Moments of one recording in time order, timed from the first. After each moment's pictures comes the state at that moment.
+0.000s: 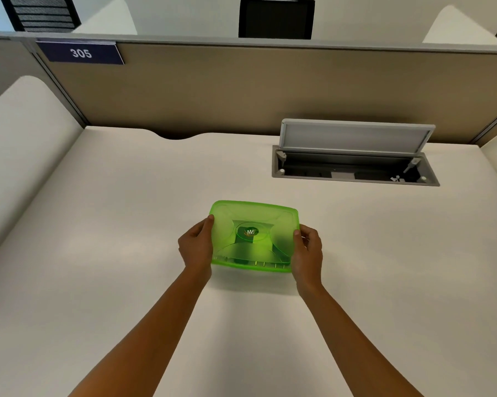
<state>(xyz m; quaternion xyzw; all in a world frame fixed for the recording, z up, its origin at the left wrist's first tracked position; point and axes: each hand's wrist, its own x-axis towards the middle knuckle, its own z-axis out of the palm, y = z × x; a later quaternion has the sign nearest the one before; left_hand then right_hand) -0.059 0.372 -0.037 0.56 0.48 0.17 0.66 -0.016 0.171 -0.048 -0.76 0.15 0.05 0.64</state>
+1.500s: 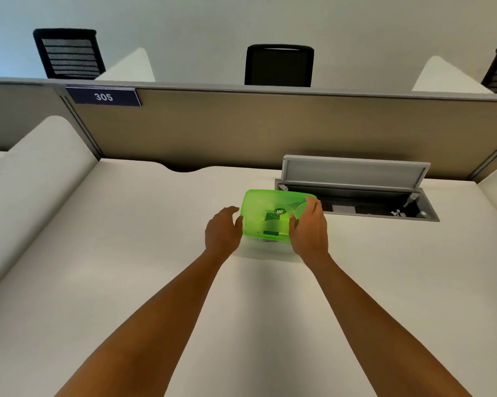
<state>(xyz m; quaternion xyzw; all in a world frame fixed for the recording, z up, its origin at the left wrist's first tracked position) 0.036 0.378 -0.008 0.92 0.22 0.09 0.31 0.096 0.188 0.005 -0.95 -0.08 -0.06 0.30</state>
